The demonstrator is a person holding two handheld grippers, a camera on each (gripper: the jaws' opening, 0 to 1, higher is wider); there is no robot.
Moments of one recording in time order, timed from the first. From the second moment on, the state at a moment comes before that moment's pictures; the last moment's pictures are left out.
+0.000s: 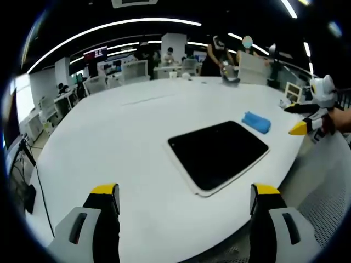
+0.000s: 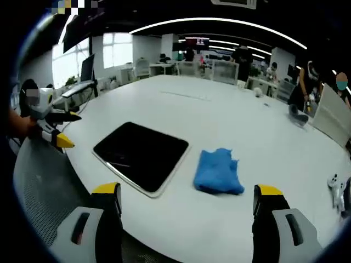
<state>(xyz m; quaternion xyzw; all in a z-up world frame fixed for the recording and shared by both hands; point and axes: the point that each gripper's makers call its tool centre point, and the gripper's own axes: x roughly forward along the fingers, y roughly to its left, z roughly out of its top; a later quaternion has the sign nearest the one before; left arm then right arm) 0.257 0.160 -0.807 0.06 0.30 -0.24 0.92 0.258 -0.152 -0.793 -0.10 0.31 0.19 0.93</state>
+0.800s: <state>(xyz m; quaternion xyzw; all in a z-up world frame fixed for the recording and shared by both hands) 0.259 0.162 -0.802 0.05 0.30 -0.22 0.93 0.265 -0.158 -0.794 -0.09 0.31 0.19 0.93</state>
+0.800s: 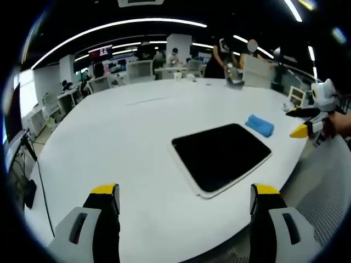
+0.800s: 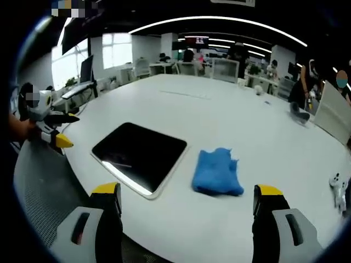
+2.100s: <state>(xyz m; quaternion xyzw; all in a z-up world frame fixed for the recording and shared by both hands) 0.259 0.163 -0.806 0.05 0.31 -0.22 0.93 0.264 -0.167 -0.799 -0.08 0.33 0.18 0.92</state>
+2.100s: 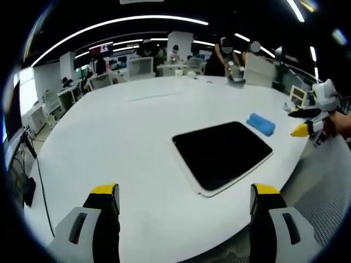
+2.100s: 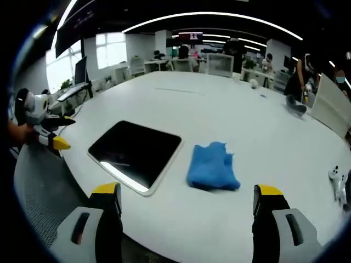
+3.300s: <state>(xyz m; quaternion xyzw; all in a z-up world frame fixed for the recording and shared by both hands) 0.259 0.163 -0.805 0.04 0.30 -0.22 0.93 0.313 -0.188 -0.725 -0.06 0.42 0.19 0.89</state>
